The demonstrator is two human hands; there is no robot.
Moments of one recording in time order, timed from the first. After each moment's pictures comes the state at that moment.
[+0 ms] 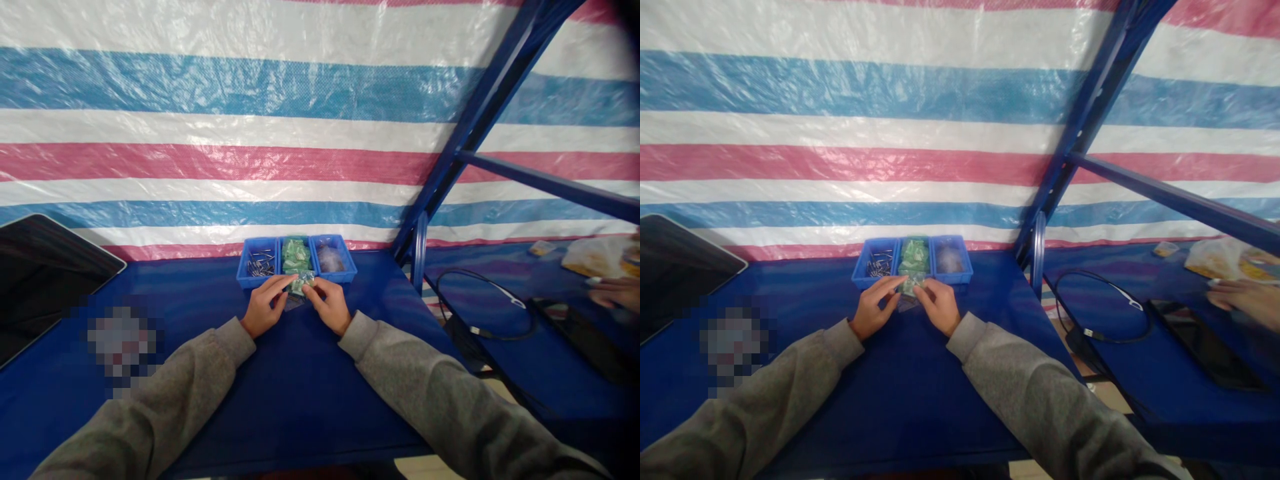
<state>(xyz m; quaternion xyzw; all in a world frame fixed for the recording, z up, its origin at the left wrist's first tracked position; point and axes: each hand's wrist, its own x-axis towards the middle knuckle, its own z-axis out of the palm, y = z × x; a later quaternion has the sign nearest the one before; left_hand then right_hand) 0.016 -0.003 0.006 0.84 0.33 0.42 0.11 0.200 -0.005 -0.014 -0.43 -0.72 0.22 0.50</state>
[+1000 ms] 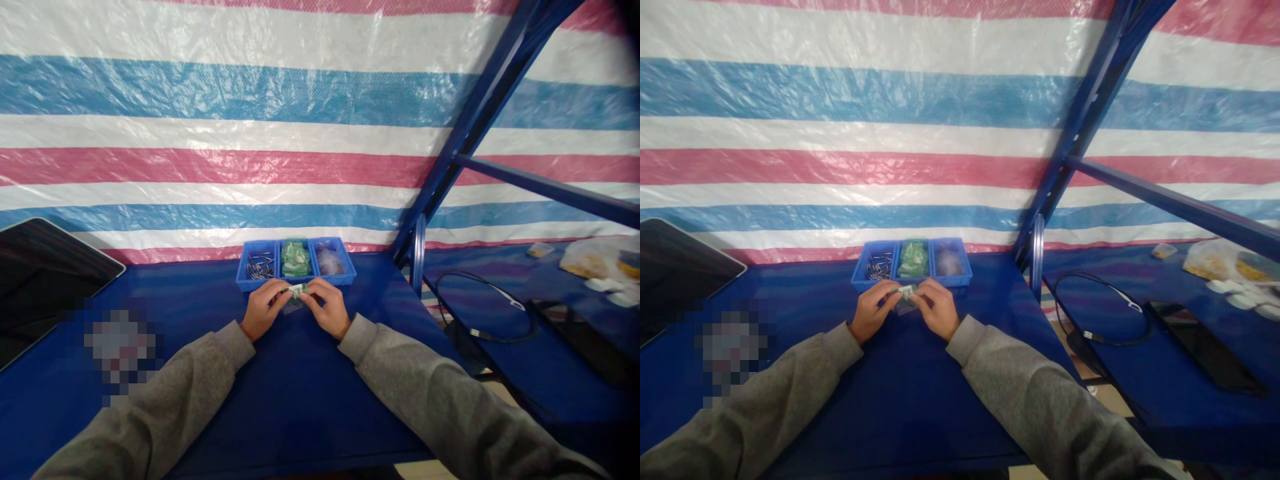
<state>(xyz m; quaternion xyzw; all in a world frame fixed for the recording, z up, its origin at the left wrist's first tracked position) 0.018 -0.001 0.007 0.81 0.34 0.46 0.12 0.199 -0.008 -0.010 -0.36 -0.73 0.22 0.54</state>
